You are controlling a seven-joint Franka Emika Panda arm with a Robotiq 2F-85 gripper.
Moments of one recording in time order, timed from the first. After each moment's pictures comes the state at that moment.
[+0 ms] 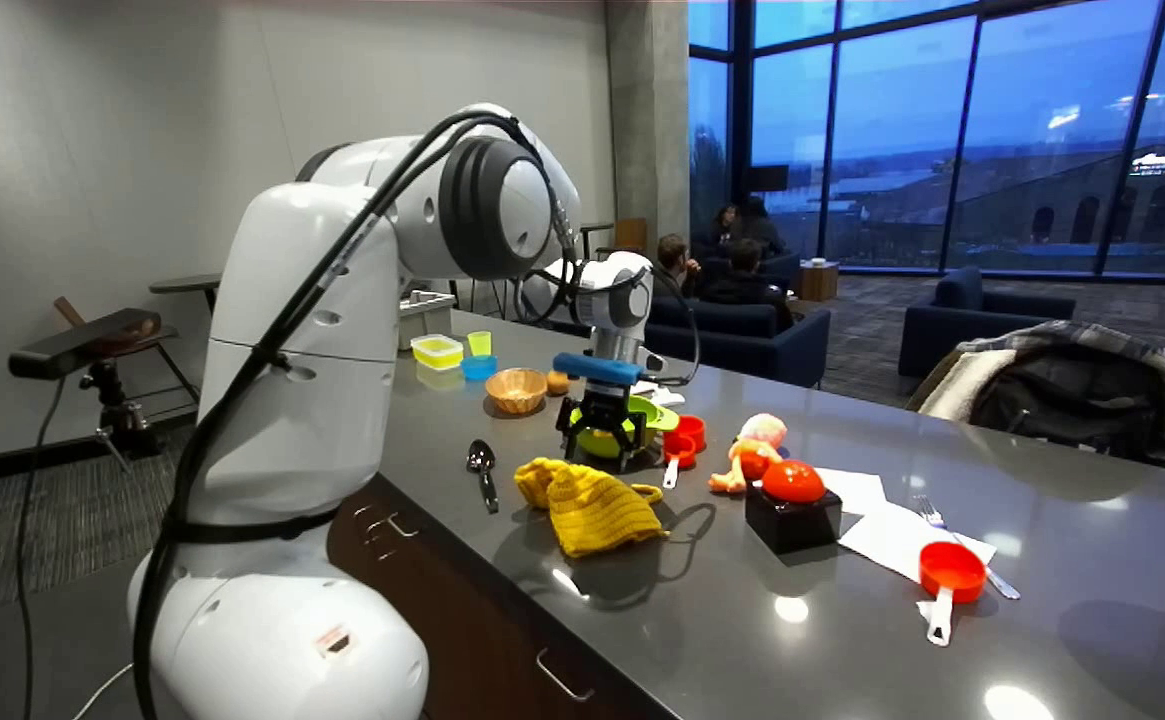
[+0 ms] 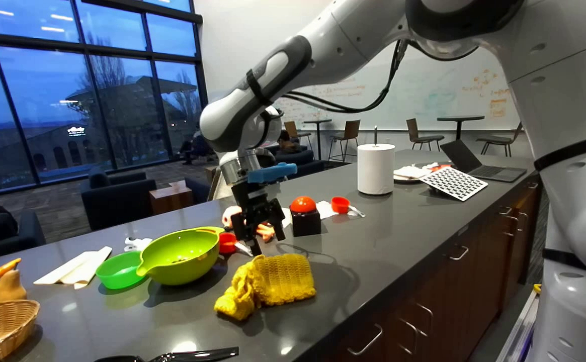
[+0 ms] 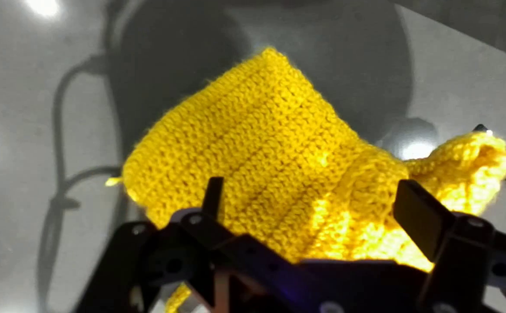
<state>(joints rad) 0.18 0.36 0.15 -1.78 0.03 1.76 -0.01</state>
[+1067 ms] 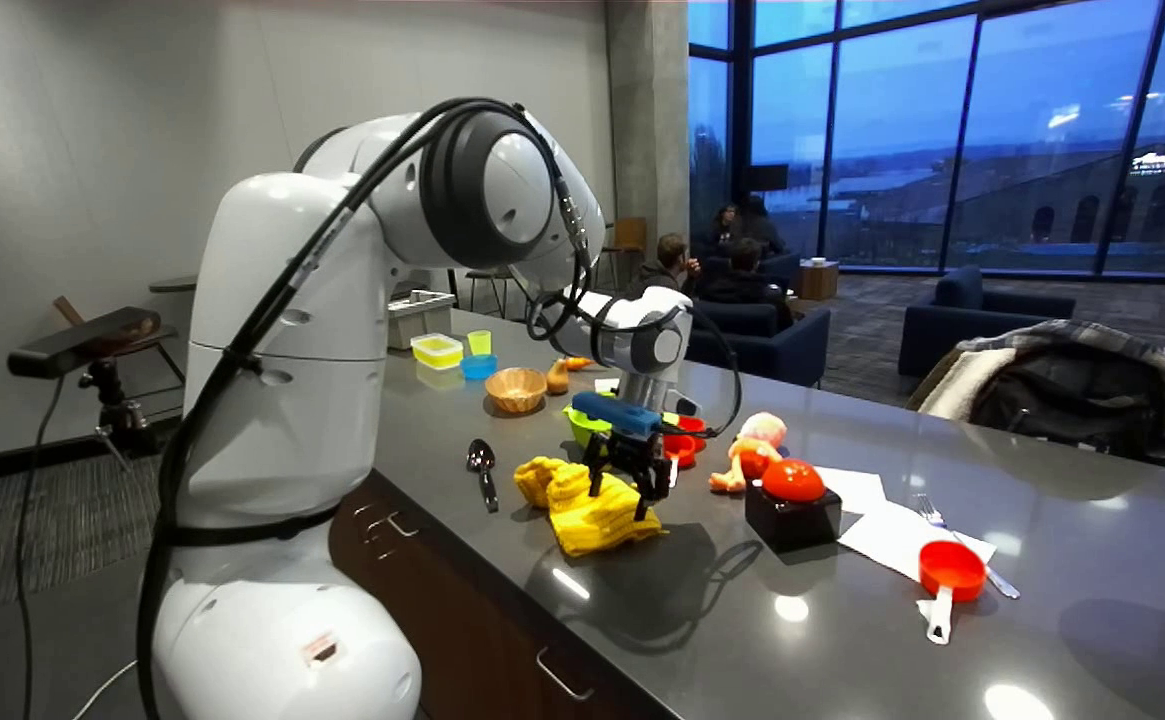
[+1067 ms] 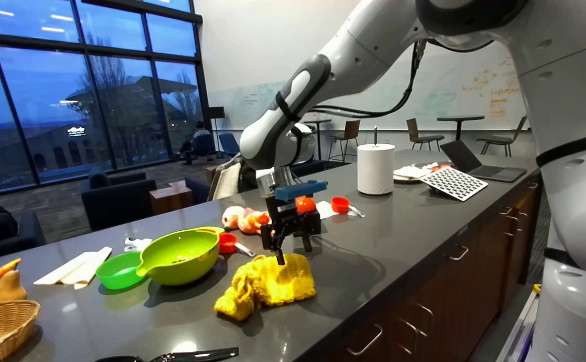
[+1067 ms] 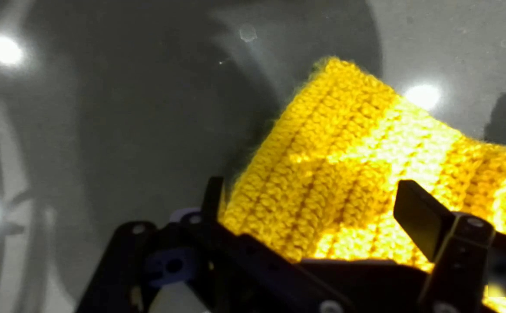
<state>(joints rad) 0.11 0.31 0.09 -2.00 0.10 1.96 0.08</state>
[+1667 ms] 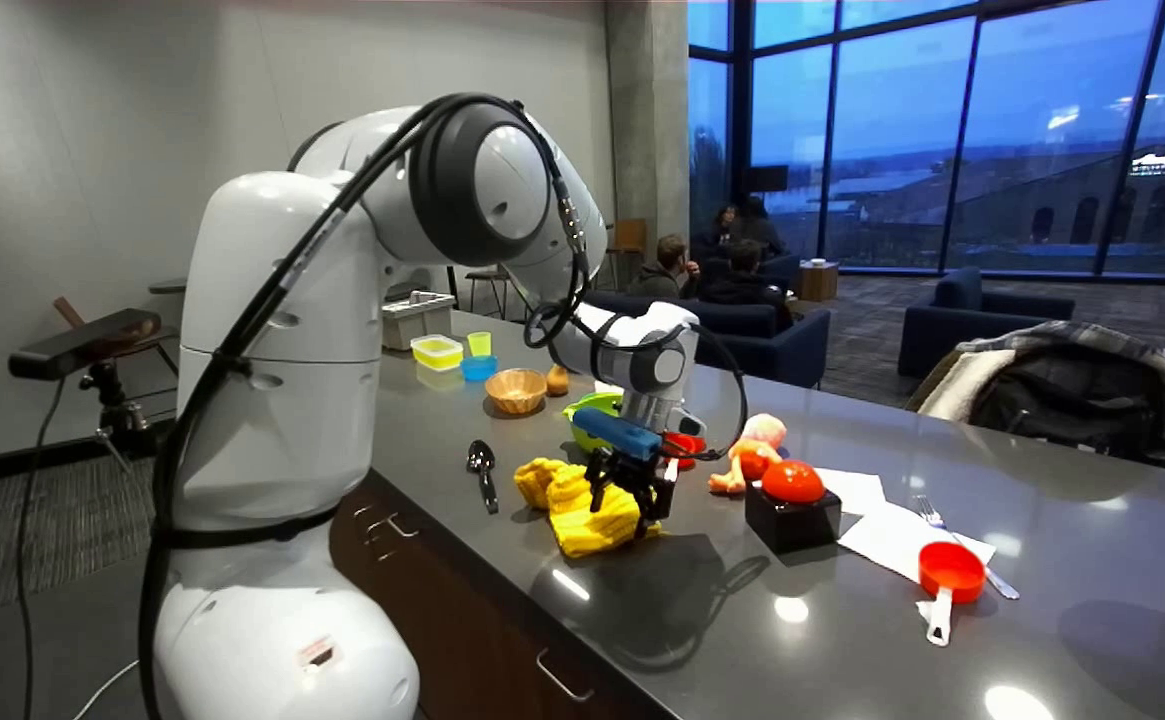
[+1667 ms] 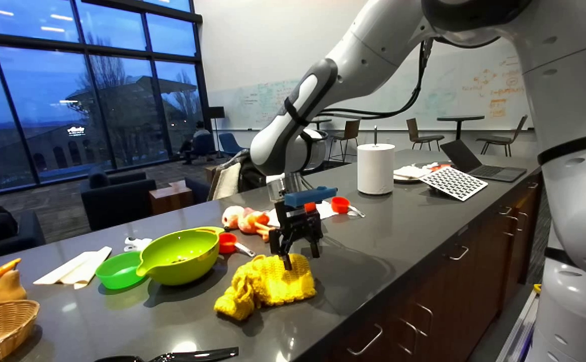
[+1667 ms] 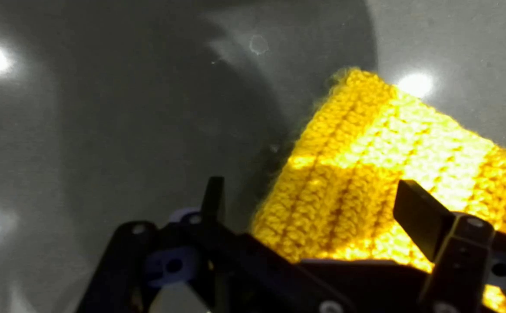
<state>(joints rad) 0.08 0.28 0.09 -2.09 0.13 2.04 0.07</state>
